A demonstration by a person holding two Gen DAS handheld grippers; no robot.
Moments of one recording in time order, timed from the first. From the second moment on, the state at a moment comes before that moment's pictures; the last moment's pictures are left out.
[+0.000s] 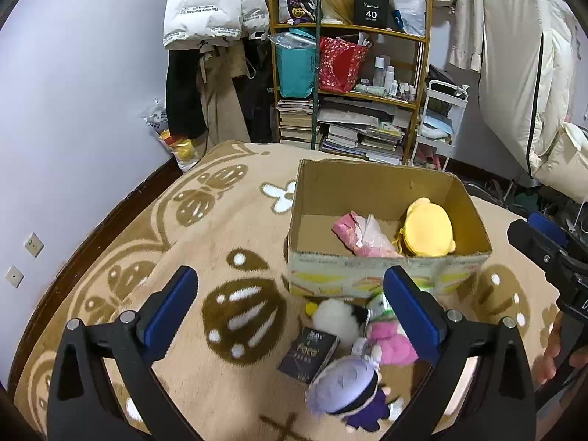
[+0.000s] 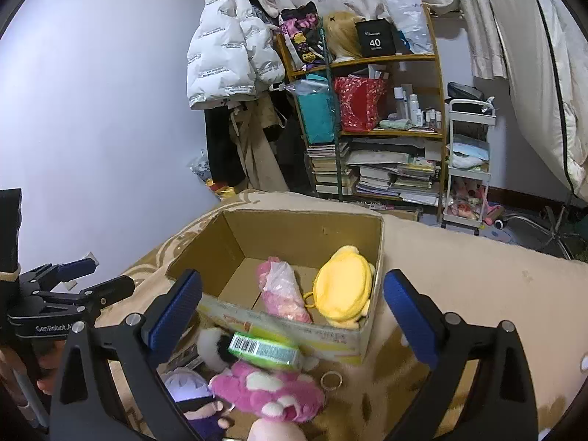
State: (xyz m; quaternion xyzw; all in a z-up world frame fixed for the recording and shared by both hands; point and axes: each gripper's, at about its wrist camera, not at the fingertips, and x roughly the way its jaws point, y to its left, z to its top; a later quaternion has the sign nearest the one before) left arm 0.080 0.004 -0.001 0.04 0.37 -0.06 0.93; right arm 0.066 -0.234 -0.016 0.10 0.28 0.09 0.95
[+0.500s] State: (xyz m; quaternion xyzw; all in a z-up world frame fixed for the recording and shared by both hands) left arm 0.070 0.009 -0.014 0.04 0.41 -0.06 0.91; right arm 0.049 -0.219 -0.024 0.11 0.31 0.09 0.94
